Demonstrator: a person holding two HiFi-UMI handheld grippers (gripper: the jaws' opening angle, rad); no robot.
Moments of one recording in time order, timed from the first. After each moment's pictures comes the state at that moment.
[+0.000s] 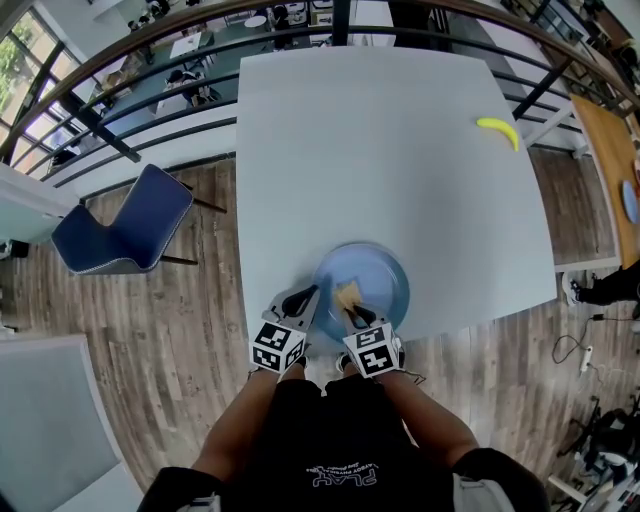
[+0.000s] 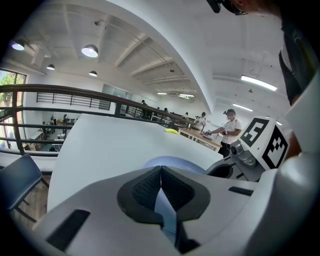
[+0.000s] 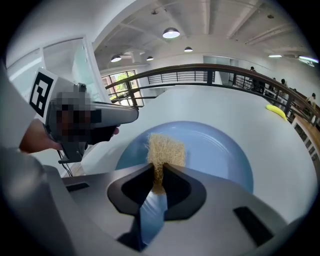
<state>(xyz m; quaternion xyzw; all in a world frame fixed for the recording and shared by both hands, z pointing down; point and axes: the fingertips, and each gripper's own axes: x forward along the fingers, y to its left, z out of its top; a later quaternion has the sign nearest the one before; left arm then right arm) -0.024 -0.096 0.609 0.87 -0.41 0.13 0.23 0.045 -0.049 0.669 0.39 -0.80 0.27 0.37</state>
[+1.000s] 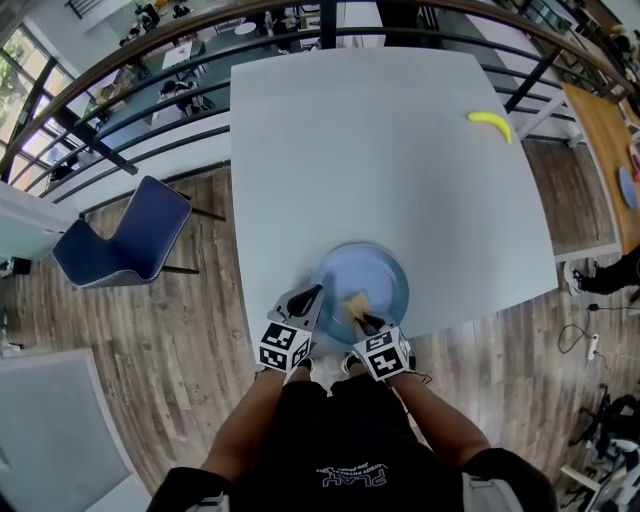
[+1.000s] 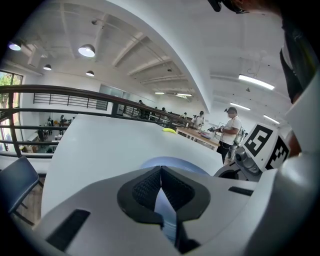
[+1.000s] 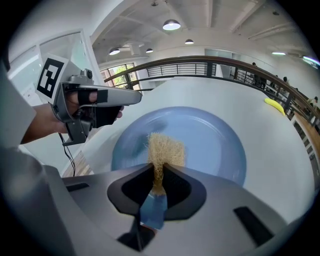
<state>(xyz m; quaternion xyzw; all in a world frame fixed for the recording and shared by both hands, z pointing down) -0.016 -0.101 0.609 0.88 -0.40 0.14 0.23 0.068 -0.024 0.686 0.38 -0.79 0.28 0.40</state>
